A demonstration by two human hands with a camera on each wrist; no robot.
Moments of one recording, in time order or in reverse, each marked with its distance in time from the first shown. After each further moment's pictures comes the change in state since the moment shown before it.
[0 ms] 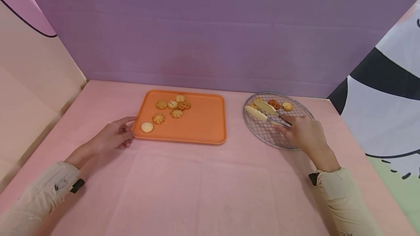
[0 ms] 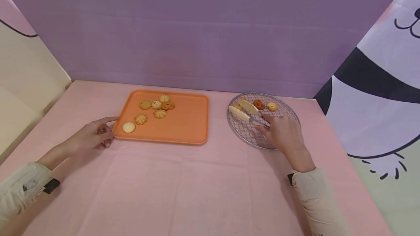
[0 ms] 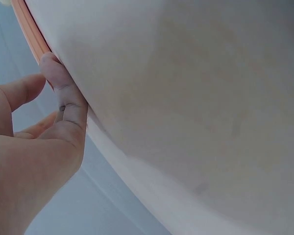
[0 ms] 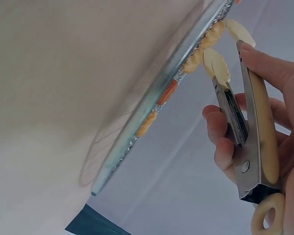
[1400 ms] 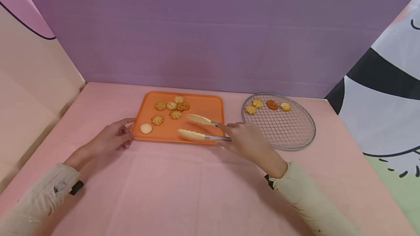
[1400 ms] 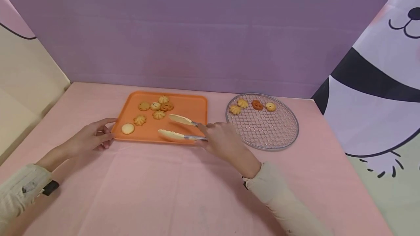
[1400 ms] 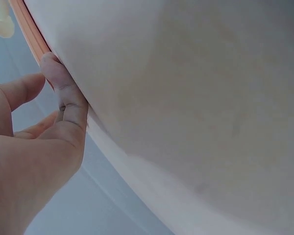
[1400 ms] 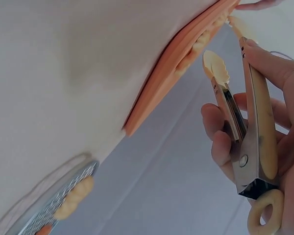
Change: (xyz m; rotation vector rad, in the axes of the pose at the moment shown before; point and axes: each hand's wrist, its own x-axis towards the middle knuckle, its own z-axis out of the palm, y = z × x) left_hand -0.003 0.002 0.001 0.015 -0.002 0.038; right_hand 0.036 -0.155 0.000 0.079 -0.026 -0.344
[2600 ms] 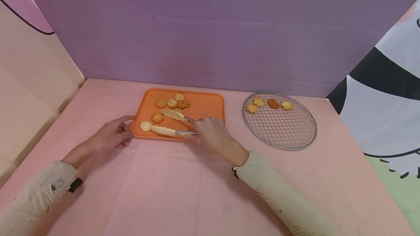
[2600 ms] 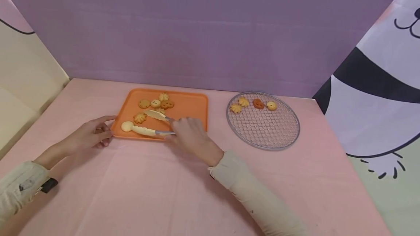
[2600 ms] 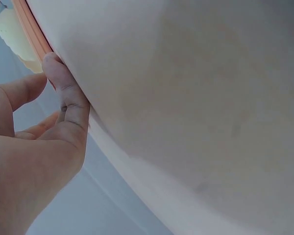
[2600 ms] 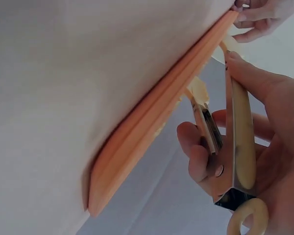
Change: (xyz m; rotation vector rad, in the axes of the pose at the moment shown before) left_hand -0.002 0.007 0.000 -0.002 -0.001 -0.015; right_hand 0.068 -0.054 0.030 0.062 -0.141 0.063
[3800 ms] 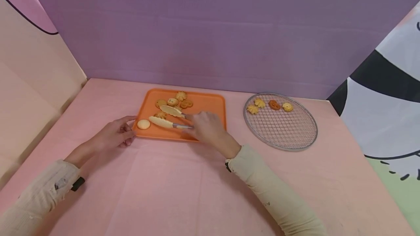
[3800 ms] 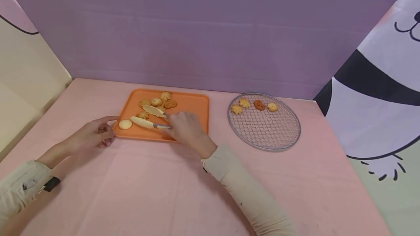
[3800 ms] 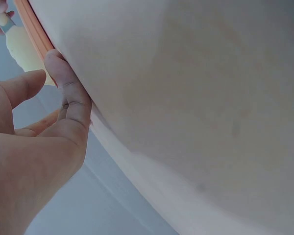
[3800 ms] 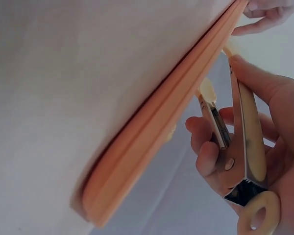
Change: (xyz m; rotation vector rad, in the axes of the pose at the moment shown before) left_hand 0.001 -0.003 -0.002 0.028 -0.011 -0.001; right_hand 0.027 -0.001 0.008 0.037 -0.063 0.042
